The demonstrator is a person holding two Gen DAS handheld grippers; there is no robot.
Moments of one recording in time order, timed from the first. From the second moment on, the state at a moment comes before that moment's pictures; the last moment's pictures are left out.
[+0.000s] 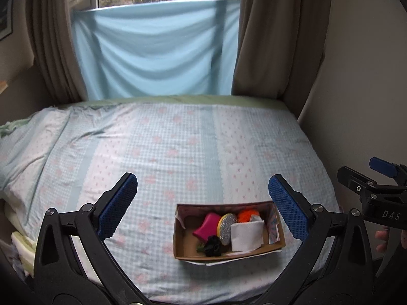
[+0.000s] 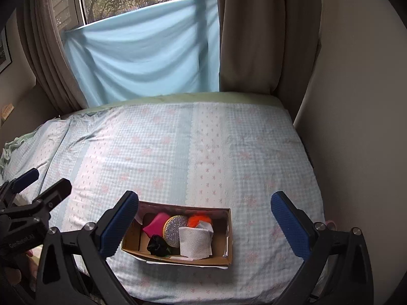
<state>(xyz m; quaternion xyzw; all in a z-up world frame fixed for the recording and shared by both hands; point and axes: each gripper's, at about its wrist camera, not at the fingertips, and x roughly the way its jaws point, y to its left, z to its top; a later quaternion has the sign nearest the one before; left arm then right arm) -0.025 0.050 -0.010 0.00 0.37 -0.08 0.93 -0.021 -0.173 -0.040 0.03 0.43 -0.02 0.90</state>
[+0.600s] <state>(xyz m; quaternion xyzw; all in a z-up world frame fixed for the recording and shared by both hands) -0.066 0.048 0.021 0.02 0.29 -0.07 0.95 -0.060 -0.182 0.001 0.03 0.35 -0.04 0.93</state>
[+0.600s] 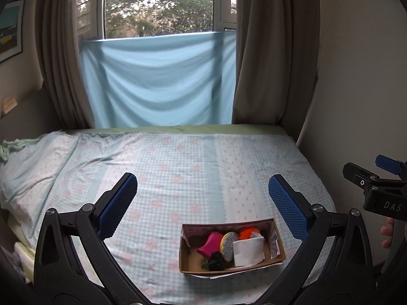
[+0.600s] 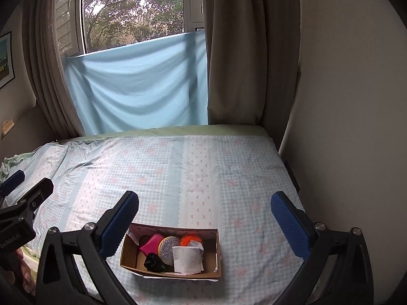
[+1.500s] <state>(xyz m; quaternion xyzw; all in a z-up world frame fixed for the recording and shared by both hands) -0.067 0.052 0.022 0.02 0.29 -0.07 0.95 -0.065 -0.181 0.006 0.02 0.34 -0.07 0.94</state>
